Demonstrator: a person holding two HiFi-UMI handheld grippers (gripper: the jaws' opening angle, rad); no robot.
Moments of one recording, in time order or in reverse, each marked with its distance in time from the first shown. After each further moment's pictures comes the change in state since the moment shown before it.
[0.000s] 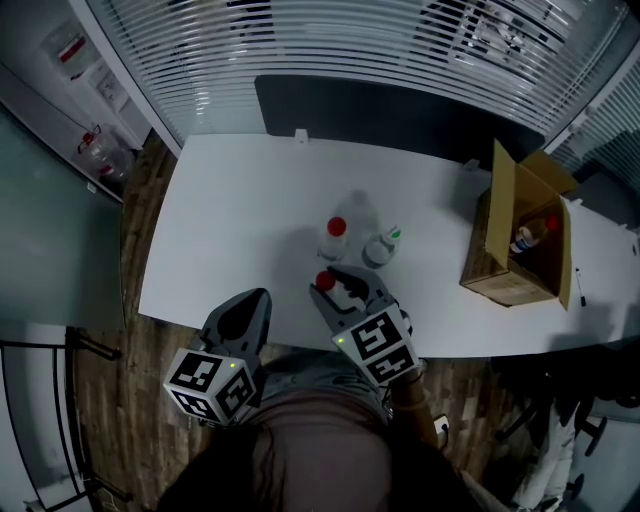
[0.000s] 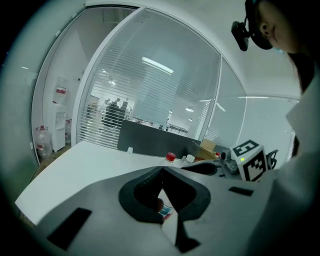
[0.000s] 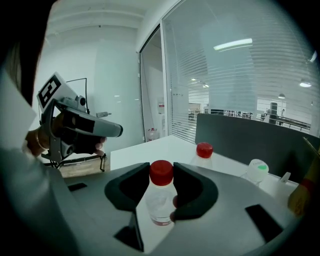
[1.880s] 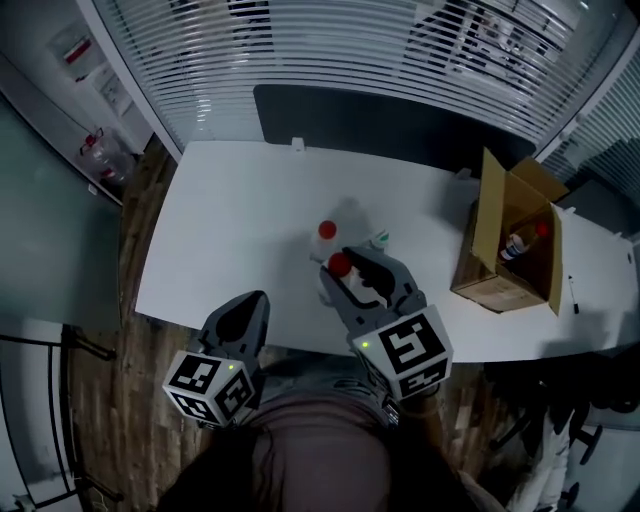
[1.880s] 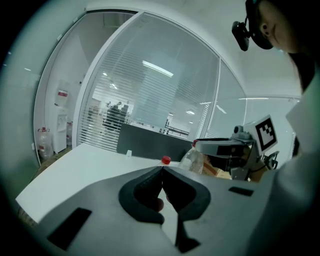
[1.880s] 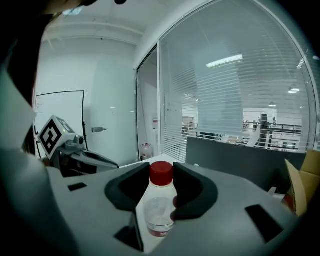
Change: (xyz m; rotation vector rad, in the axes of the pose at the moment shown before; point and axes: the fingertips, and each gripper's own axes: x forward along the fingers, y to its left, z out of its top) left arm -0.005 -0.022 0.006 0.000 -0.037 0.014; right arm -0.074 -0.029 0.076 -0.007 -0.162 -0.085
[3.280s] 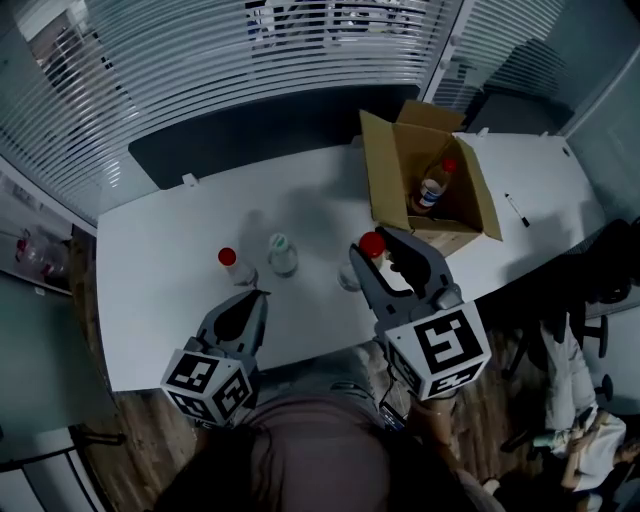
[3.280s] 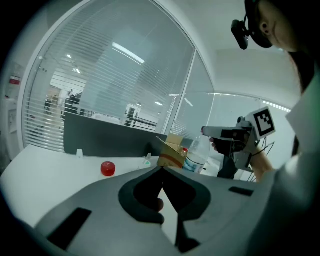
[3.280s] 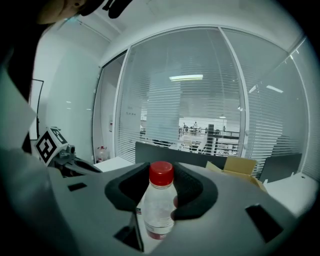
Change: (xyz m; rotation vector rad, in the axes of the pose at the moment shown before) left arm 0.085 -0.126 -0.002 0.124 0.117 -0.390; right arm -0.164 -0.124 0.001 0.080 -0.019 -0.524
